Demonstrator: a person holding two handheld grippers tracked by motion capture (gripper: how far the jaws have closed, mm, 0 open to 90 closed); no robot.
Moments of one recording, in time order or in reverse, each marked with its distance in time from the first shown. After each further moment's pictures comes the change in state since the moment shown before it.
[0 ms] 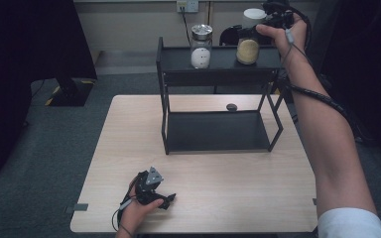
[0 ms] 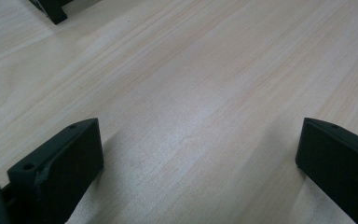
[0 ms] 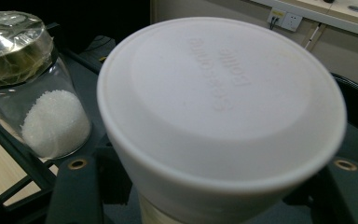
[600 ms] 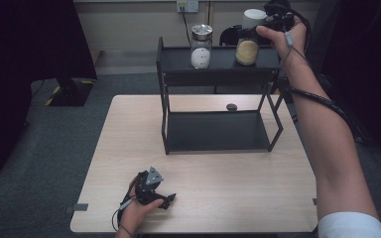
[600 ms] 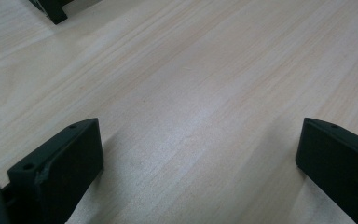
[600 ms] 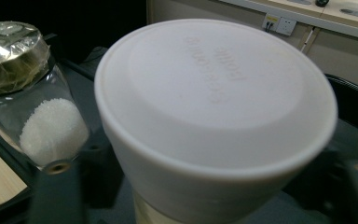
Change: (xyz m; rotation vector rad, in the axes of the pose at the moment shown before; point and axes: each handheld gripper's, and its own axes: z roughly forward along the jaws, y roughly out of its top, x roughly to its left) left arm 0.000 0.000 0.000 0.000 0.000 0.000; right arm 0.003 -0.011 0.000 -0.039 -0.014 0.042
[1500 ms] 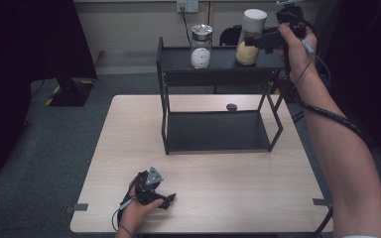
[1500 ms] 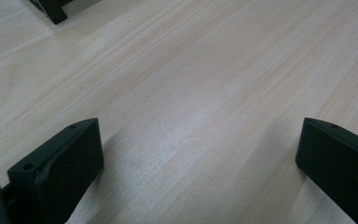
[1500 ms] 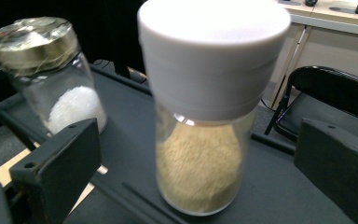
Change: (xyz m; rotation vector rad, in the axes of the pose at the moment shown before) left arm 0.000 0.000 0.000 0.000 0.000 -0.001; right arm 0.013 -0.031 -0.033 -0.046 -0.014 0.057
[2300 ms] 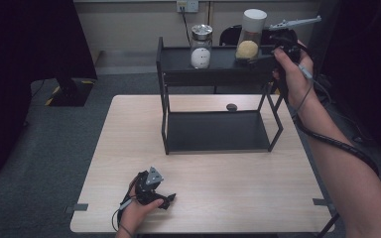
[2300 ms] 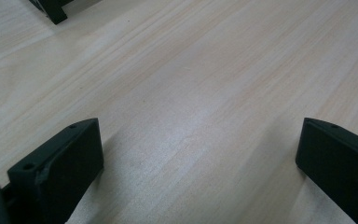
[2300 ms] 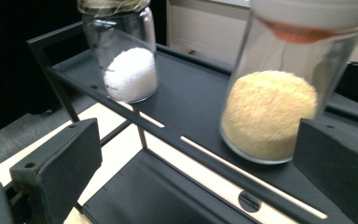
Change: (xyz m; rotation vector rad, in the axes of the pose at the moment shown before) left arm 0.000 0.000 0.000 0.000 0.001 0.001; right arm 0.028 -0.042 -0.012 -0.014 0.072 -0.024
